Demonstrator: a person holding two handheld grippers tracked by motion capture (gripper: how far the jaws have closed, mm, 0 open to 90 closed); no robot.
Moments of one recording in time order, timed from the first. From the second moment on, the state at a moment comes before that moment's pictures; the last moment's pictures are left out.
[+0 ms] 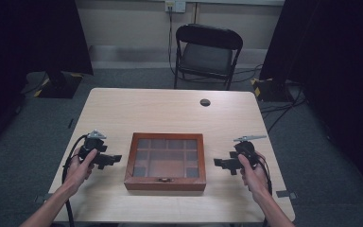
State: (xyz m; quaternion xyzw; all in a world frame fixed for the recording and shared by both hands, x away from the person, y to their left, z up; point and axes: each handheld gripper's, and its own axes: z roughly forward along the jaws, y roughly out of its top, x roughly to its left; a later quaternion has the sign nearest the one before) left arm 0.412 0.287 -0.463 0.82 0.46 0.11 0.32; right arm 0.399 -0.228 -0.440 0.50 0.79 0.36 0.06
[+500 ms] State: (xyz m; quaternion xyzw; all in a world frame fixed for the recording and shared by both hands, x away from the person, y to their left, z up) left arm 0.408 0.296 -0.493 0.81 0.48 0.17 0.30; right arm 0.403 -0.244 -0.494 0.57 0.74 0.28 0.22
